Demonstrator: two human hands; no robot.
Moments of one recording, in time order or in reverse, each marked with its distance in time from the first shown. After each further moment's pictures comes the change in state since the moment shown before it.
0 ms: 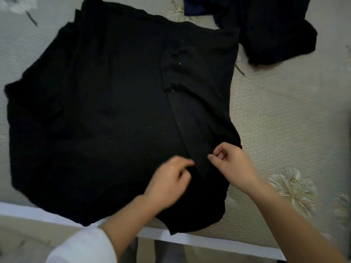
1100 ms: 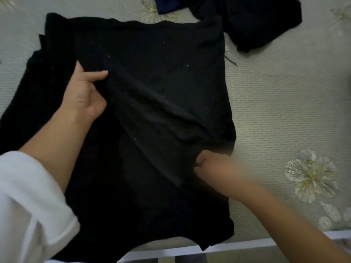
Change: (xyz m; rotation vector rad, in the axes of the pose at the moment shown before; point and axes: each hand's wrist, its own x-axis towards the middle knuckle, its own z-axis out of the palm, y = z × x) left_hand 0.175 -0.042 -0.206 -1.123 0.294 -0.255; right_hand 0.002 -0.049 0.036 0.001 -0.187 -0.006
